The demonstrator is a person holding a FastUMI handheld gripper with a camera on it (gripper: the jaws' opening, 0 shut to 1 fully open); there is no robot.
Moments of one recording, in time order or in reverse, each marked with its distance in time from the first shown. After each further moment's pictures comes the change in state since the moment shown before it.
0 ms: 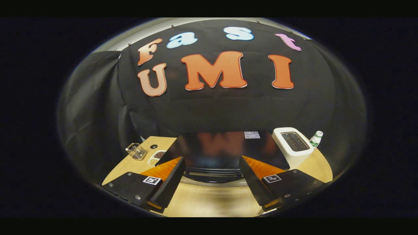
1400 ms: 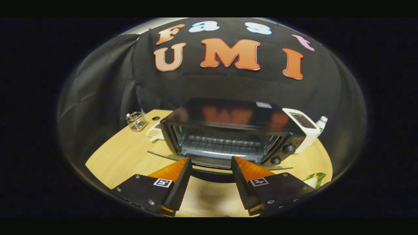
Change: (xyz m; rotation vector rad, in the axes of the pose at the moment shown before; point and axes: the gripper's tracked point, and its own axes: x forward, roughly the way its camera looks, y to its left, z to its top) arm -0.038 0.026 -0.134 -0.127 0.211 0.052
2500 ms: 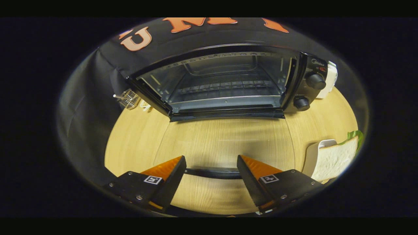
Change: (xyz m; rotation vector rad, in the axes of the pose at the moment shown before) arm 0.030 0.007 -0.091 0.294 0.378 0.124
